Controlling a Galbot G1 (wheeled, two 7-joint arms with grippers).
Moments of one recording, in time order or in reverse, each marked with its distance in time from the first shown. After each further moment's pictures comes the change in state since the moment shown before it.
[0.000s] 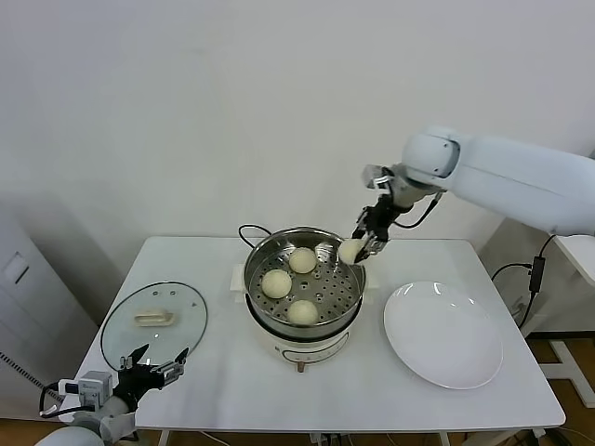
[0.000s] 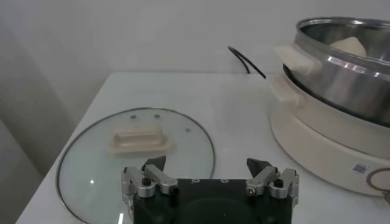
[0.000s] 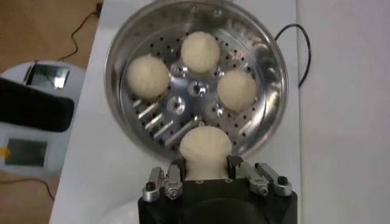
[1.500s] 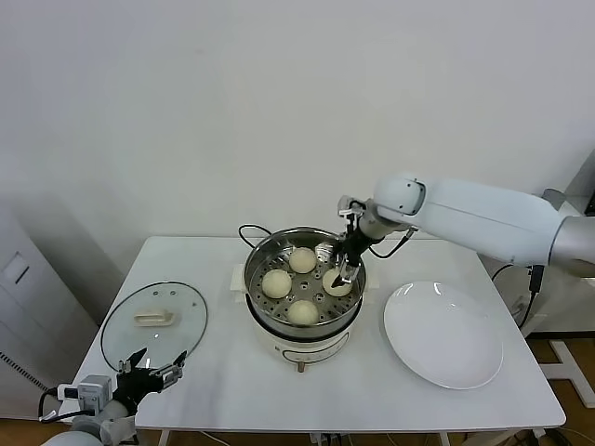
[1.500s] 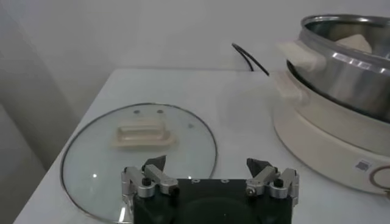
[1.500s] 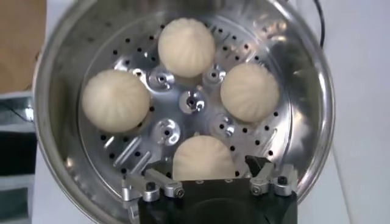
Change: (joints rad) left arm 0.014 -0.030 -0.011 0.002 0.020 0.003 -0.002; right arm -0.190 -0.012 0.140 -0.008 0.104 -0.102 0.191
